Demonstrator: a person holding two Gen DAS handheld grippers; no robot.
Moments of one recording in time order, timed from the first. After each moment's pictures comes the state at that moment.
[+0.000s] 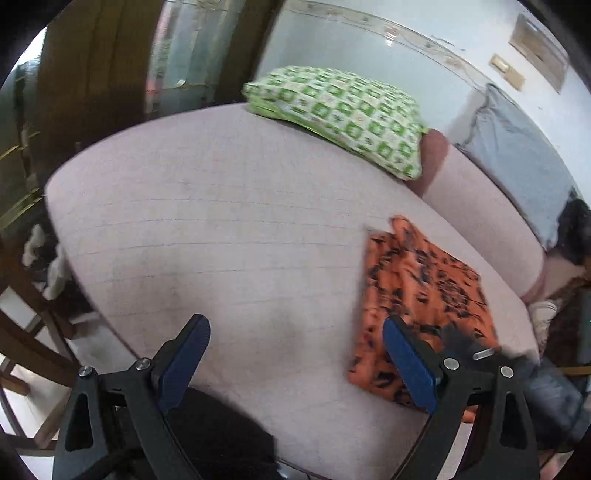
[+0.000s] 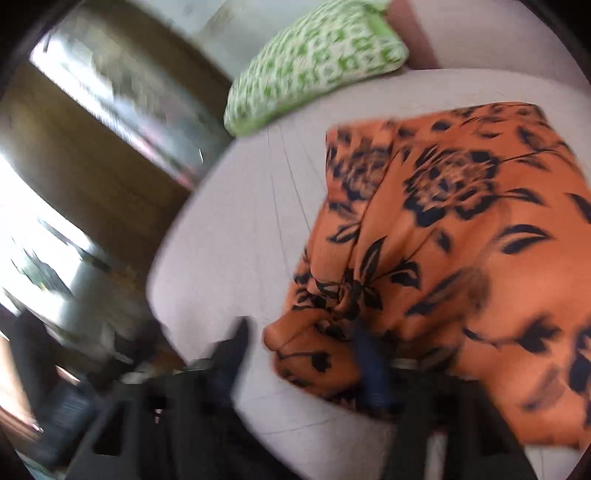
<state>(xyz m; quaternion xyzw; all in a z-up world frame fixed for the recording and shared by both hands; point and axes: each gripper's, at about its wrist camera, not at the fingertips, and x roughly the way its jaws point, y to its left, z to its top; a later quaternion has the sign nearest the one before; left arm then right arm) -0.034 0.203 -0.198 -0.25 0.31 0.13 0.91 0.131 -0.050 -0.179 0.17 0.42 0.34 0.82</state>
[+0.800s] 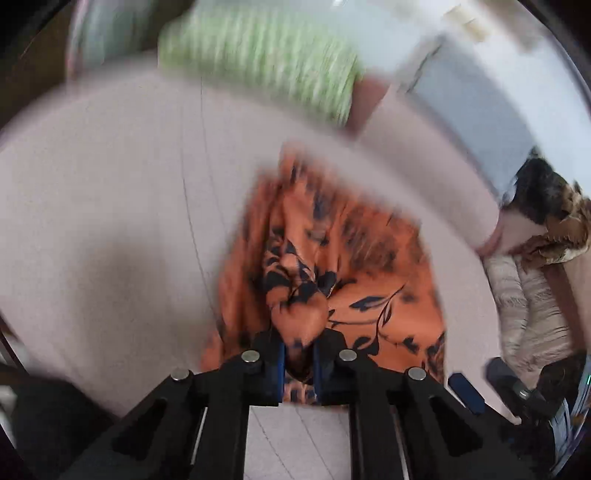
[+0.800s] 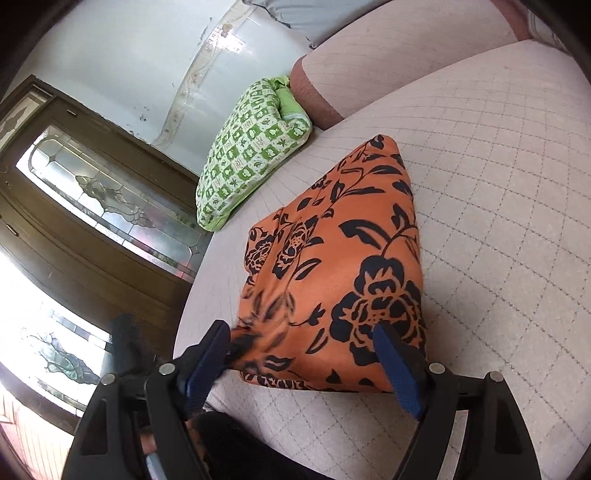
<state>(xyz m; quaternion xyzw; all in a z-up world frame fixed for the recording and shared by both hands) 0.020 0.120 -0.196 -0.22 0.33 0.03 0.92 0.106 -0.185 -0.176 0.28 0.37 0.27 0.84</state>
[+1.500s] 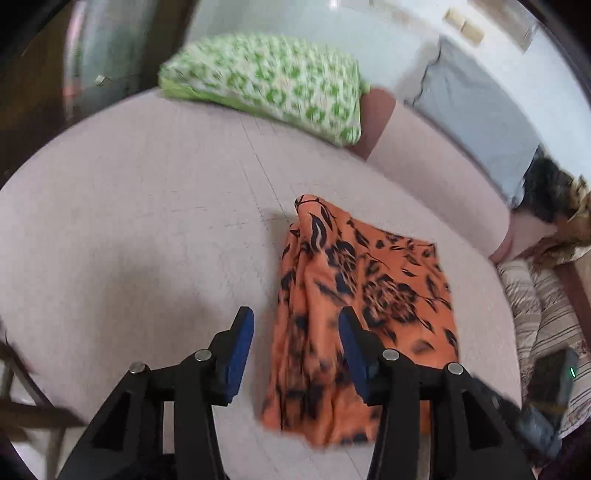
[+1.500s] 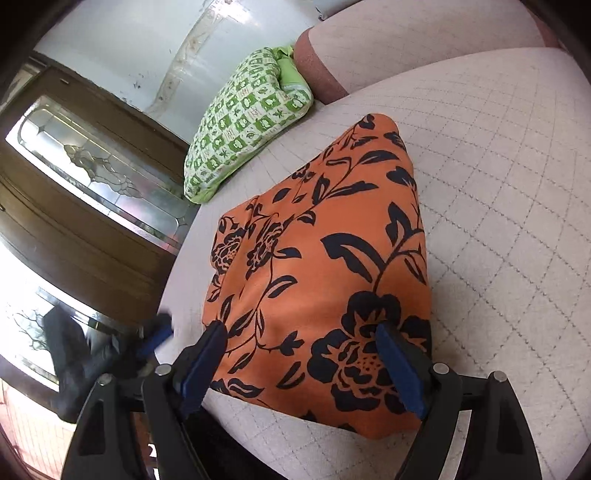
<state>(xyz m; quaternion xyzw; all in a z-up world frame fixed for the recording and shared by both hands) 0.071 0.176 -0.168 -0.21 0.39 0.02 0.90 0.147 -0.163 -0.197 0.23 0.42 0.29 0.83</state>
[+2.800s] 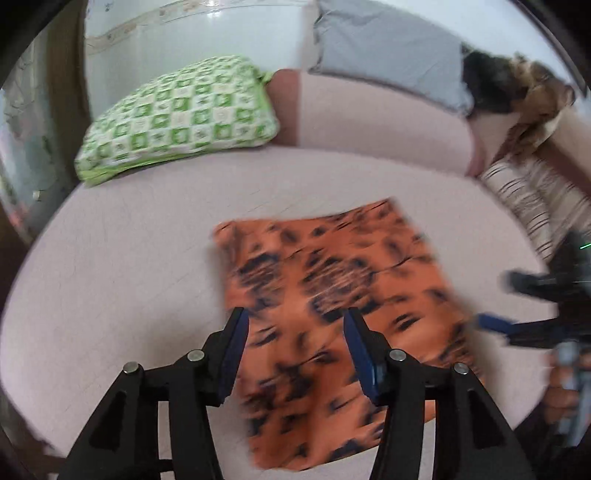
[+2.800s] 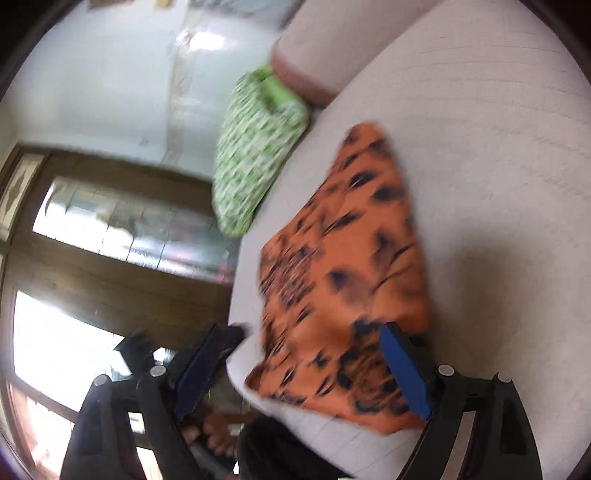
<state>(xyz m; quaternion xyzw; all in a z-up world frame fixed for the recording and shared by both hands) 0.056 0.109 -0.146 -0.01 0.36 -0.06 0.93 0.187 -0.226 -0.216 0.41 0.42 0.32 0.74</state>
